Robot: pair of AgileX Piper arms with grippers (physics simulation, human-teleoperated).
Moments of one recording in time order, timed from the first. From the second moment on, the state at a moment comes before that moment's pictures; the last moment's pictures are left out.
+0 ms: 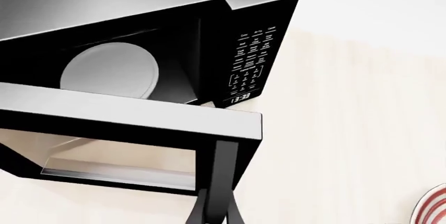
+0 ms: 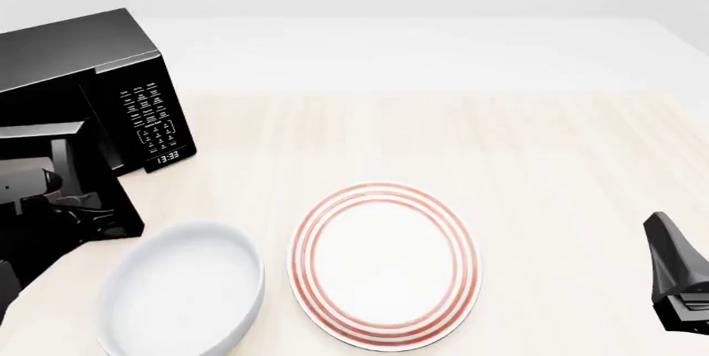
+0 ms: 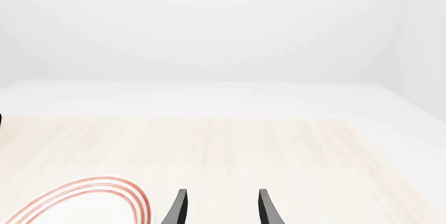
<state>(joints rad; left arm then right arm) 0.10 1.22 -0.21 -0.47 -0.04 0.00 0.01 -0.01 0.00 -0.01</state>
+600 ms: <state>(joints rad) 0.10 1.13 -0.17 -0.42 0.00 0.00 0.01 -0.01 0.00 -0.01</state>
